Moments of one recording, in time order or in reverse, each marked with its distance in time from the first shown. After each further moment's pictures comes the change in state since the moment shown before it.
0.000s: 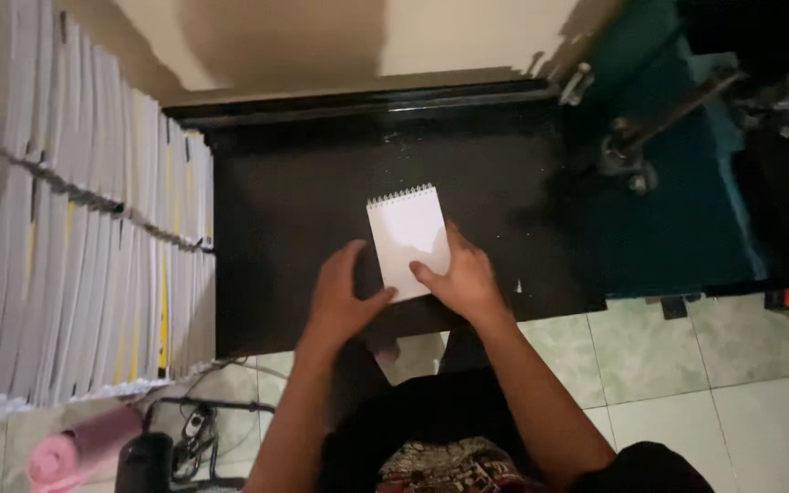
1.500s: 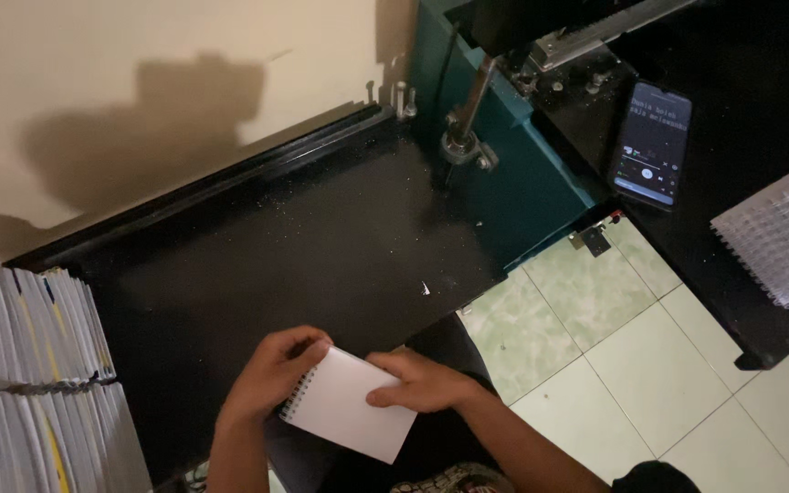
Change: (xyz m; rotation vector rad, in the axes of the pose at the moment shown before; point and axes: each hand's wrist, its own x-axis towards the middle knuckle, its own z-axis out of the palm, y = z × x) left_hand 0.012 0.033 0.001 -0.271 -0.528 -0.097; right_hand -0.109 0.061 0.007 0.596 -0.530 -0.178
